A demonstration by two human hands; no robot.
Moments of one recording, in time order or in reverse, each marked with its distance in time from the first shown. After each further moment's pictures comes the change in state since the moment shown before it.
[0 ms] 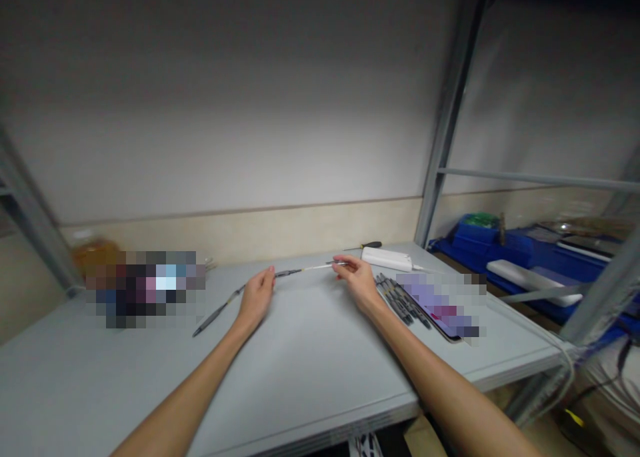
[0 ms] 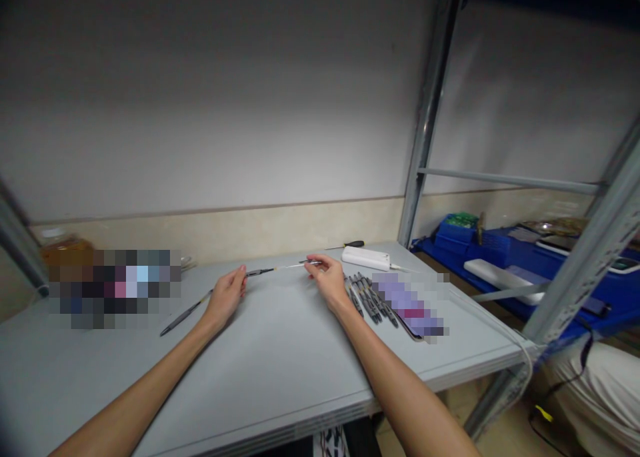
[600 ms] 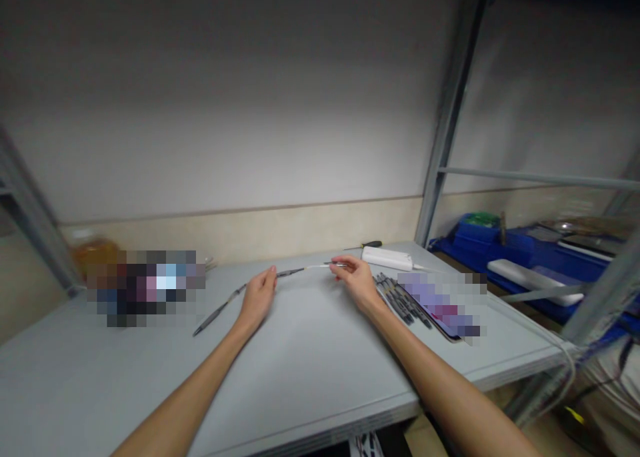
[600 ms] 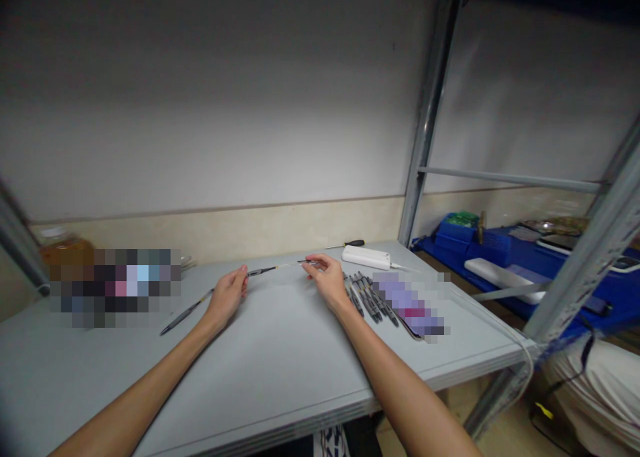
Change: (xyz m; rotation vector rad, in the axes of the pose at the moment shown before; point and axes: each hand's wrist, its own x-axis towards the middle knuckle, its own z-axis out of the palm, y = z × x) left_hand 0.000 -0.002 0.002 -0.042 -0.025 -0.017; right_hand -0.002 -0.001 0.001 -0.020 -0.029 -0.006
